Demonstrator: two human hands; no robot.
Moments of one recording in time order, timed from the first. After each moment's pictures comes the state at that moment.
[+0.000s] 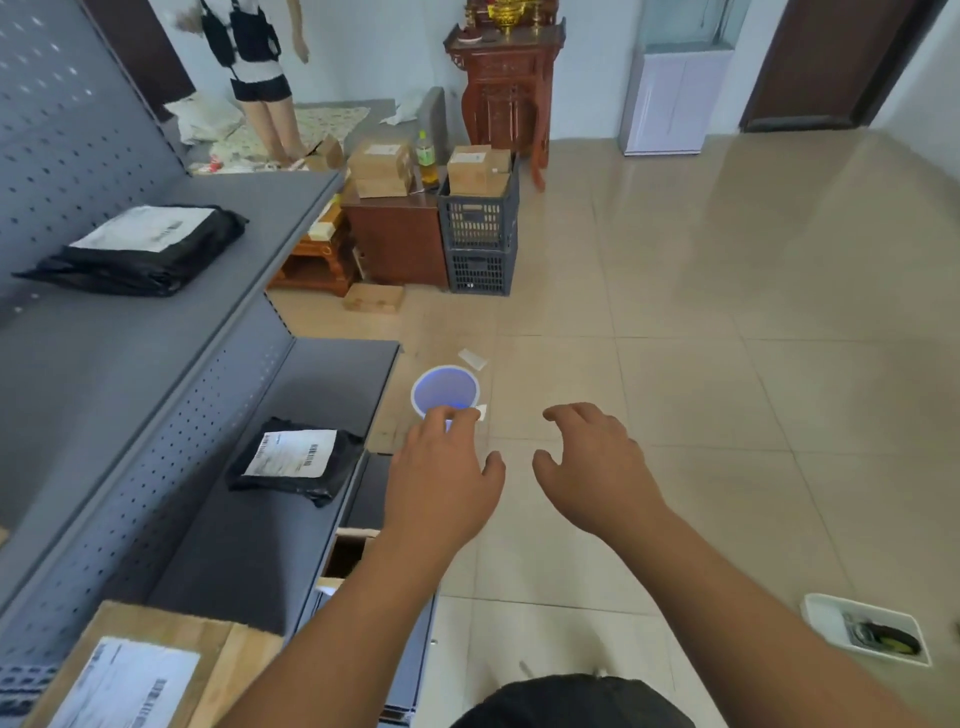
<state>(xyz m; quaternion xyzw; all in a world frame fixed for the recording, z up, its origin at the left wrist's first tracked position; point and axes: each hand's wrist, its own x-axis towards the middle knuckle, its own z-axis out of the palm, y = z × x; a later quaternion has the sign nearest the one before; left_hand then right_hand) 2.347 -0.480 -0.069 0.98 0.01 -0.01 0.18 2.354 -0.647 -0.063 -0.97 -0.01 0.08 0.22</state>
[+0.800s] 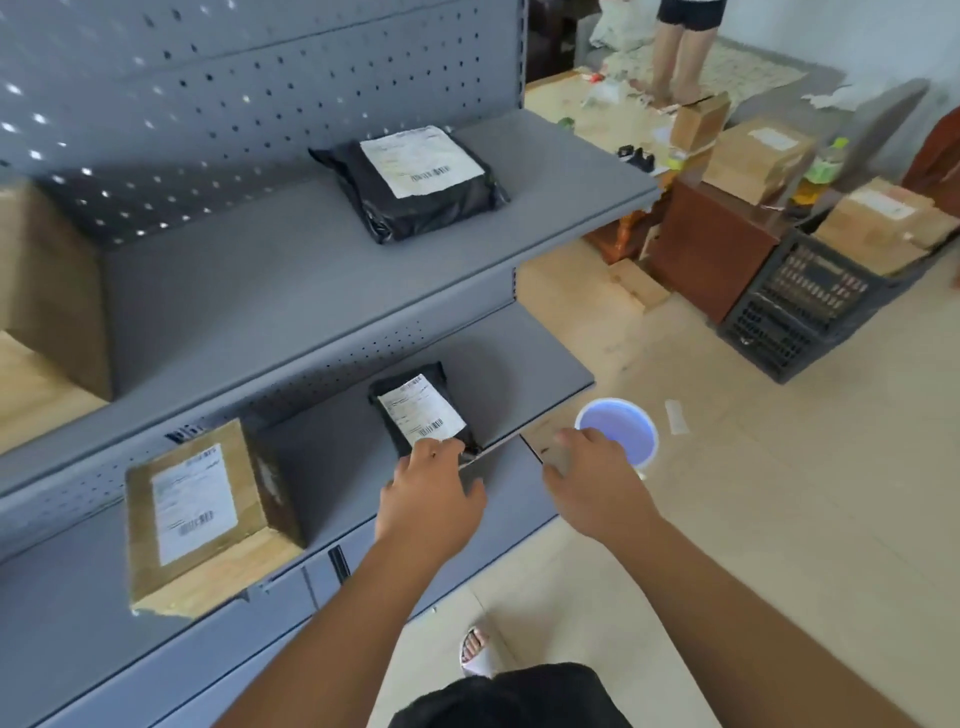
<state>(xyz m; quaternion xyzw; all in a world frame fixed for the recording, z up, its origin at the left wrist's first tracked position) 2.459 -0.404 -0.117 0.85 0.47 -0.07 0.24 2.618 -0.510 -0.135 -0.89 -0.37 0.25 0.10</state>
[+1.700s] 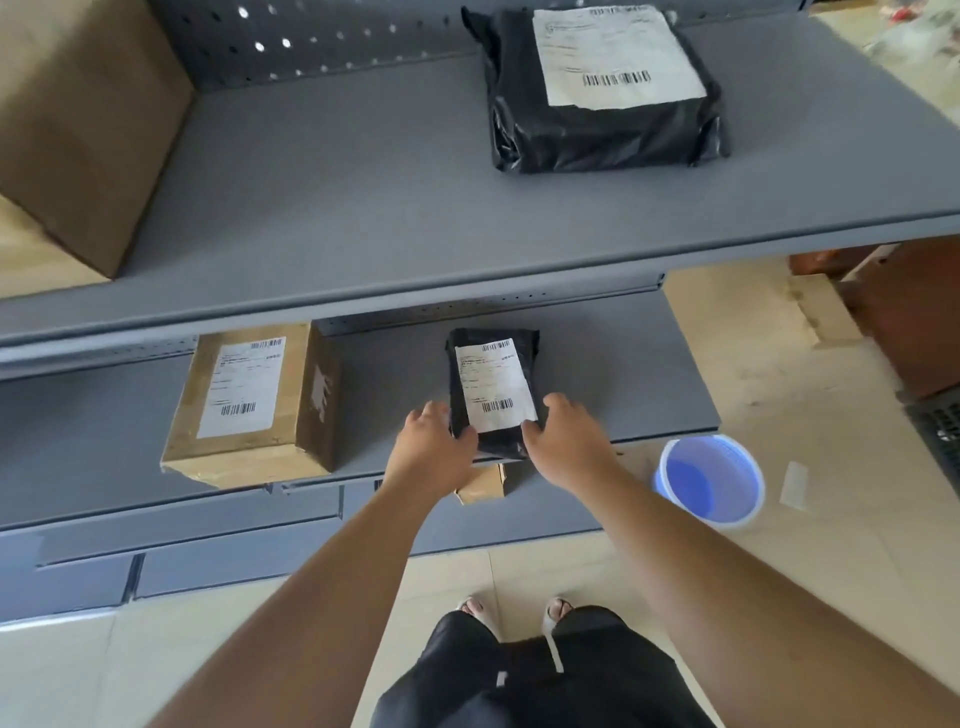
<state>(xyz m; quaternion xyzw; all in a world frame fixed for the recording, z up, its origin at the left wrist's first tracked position) 2.476 -0.319 -0.211 0.61 0.70 0.03 0.37 2.642 -0.353 -0.225 -0.79 -0.52 0.32 0.11</state>
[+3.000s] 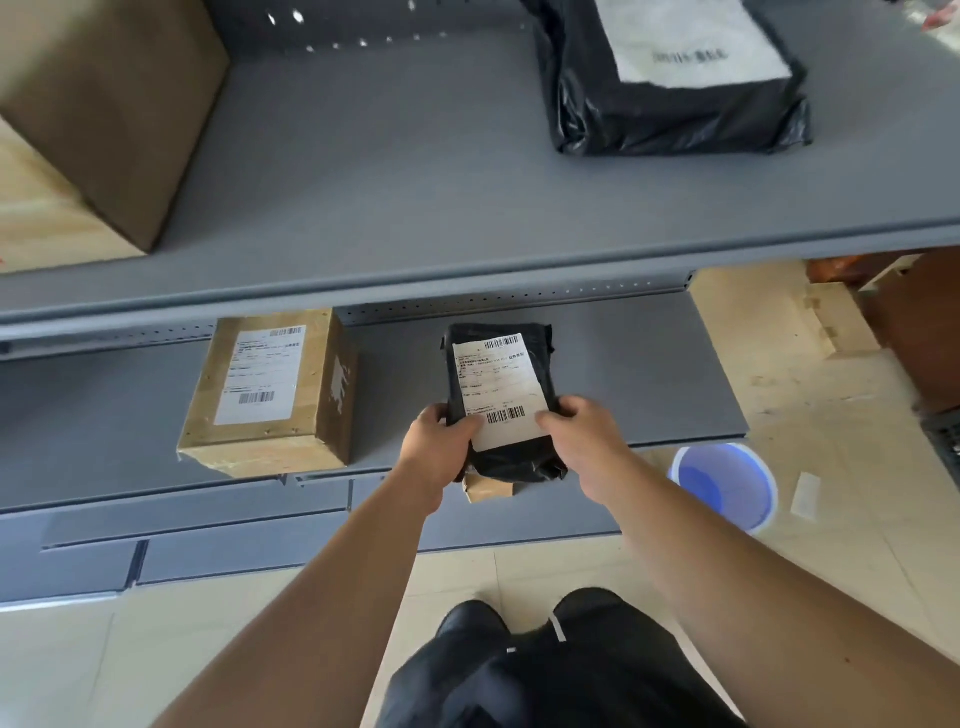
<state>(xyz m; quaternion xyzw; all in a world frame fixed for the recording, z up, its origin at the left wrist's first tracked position) 2.454 -0.306 -0.236 0.38 0.69 0.20 0.58 2.623 -0.338 -0.235 -0.74 -0.29 0.50 0.33</state>
